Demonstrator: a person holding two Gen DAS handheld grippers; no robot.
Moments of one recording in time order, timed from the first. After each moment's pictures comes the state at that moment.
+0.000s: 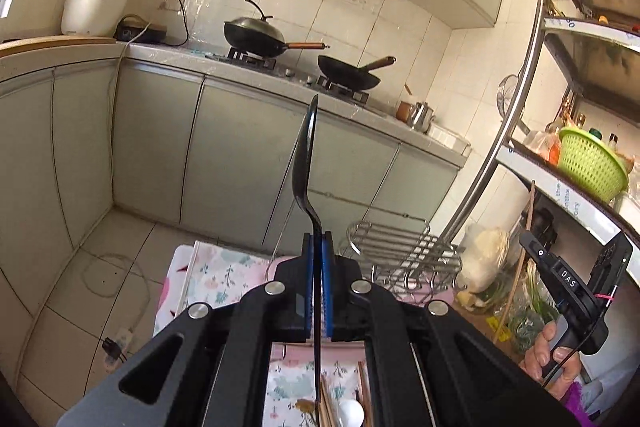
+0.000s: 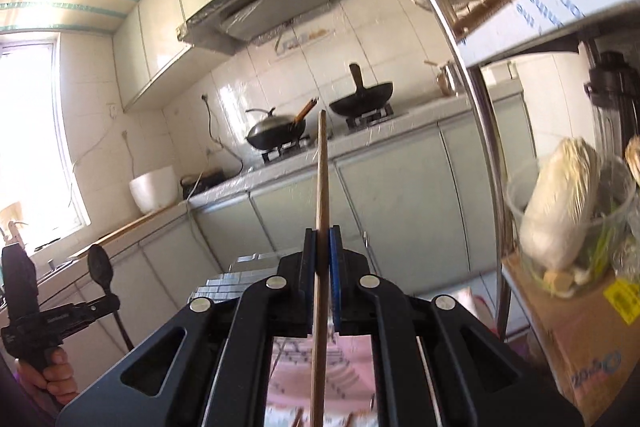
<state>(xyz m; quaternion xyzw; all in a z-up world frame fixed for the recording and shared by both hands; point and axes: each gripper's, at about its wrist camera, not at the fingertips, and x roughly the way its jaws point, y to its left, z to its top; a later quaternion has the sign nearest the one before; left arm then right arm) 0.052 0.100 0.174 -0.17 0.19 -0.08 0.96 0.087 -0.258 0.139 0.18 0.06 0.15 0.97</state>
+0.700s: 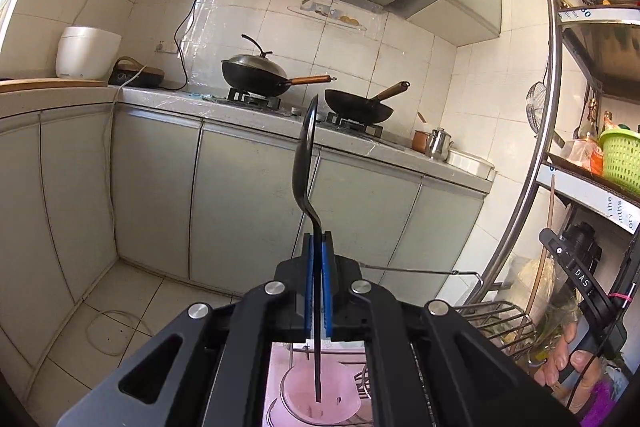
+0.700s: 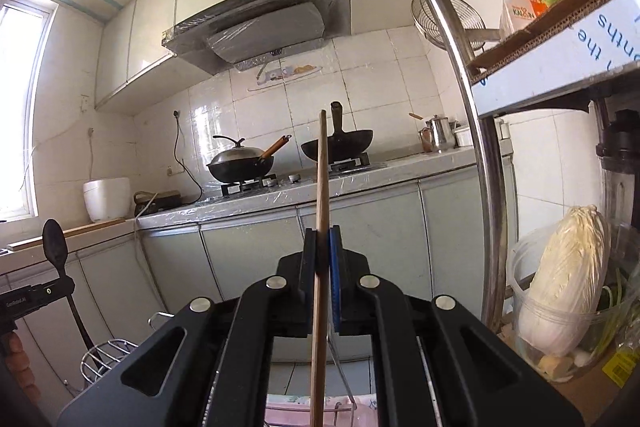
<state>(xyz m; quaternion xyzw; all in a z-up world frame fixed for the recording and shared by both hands) 0.150 0.091 0.146 -0.12 0.14 -0.04 0.98 0.168 -0.244 0.126 0.11 0.01 0.08 0.99</state>
